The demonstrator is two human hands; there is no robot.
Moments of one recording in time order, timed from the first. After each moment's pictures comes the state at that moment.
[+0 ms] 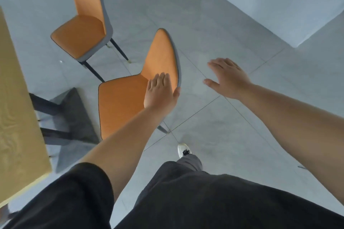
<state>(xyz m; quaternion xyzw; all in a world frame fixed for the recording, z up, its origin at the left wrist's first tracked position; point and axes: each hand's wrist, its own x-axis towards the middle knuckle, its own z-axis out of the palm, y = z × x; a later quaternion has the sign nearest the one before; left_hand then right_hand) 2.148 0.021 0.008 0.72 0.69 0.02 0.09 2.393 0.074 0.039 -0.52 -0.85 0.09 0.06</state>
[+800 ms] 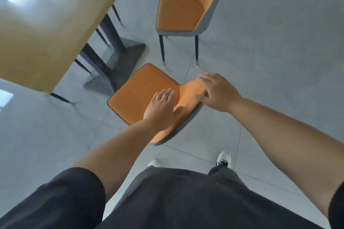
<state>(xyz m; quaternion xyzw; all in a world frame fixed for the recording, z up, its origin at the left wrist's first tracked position) 2.159 0.157 -0.021 0.42 0.90 0.04 0.12 2.244 0.378 0.013 -0.03 -0.99 0.14 -0.02</state>
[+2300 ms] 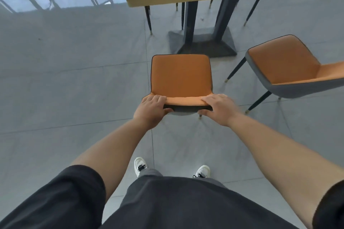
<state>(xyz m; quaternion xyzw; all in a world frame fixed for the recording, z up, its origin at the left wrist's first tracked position) 2.247 0.321 -0.028 -0.14 0.97 0.15 0.11 2.092 0.558 -0.023 0.43 -0.88 0.07 -0.18</state>
